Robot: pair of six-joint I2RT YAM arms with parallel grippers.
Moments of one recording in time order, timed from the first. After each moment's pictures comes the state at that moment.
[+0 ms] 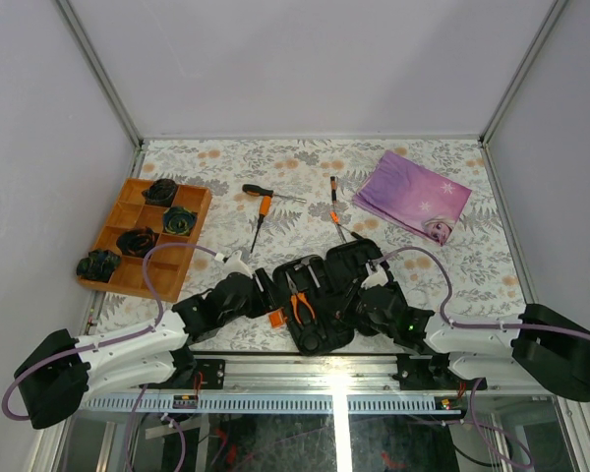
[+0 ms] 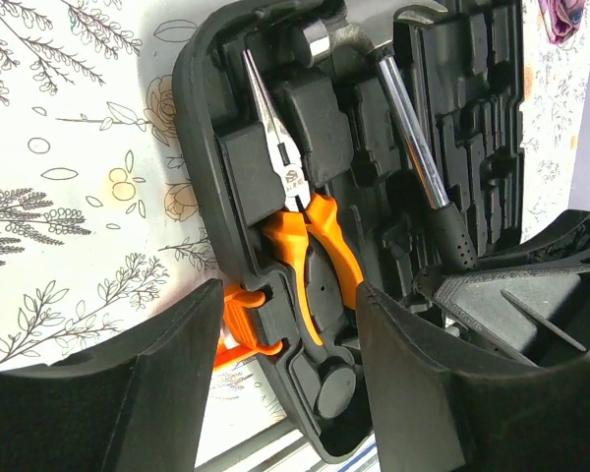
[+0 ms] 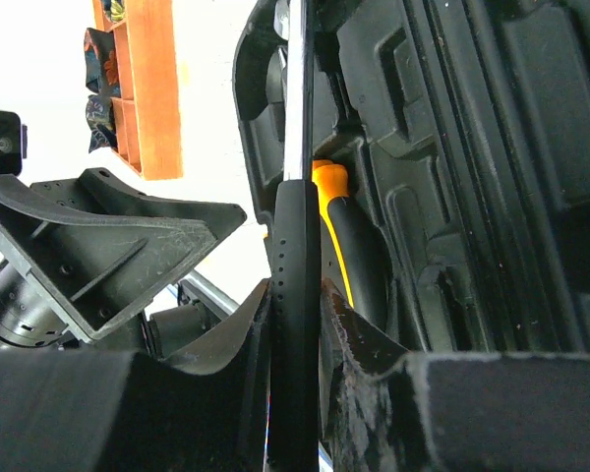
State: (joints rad) left arm -0.92 0.93 0.29 0.00 -0.16 -1.10; right arm 1.07 1.11 0.20 0.44 0.21 1.35
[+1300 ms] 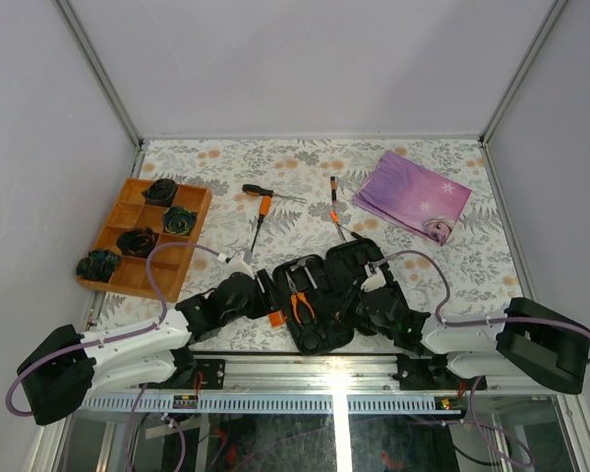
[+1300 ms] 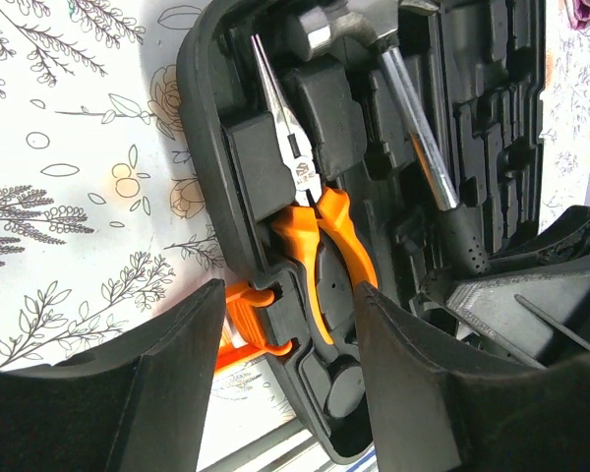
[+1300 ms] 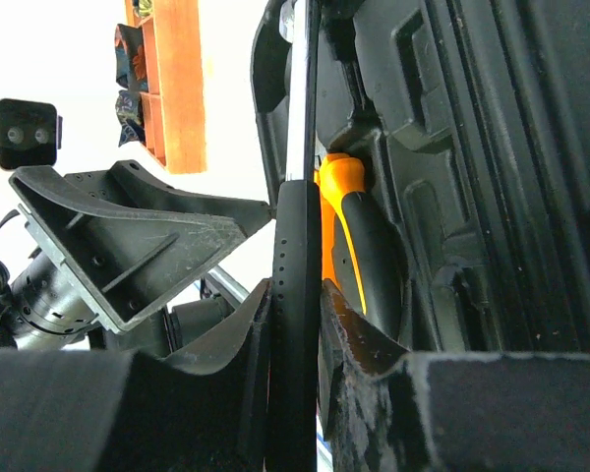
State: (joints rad) left arm -0.92 0.96 0.29 0.02 -0.14 -1.10; right arm 1.06 1.21 0.15 0.66 0.18 1.38
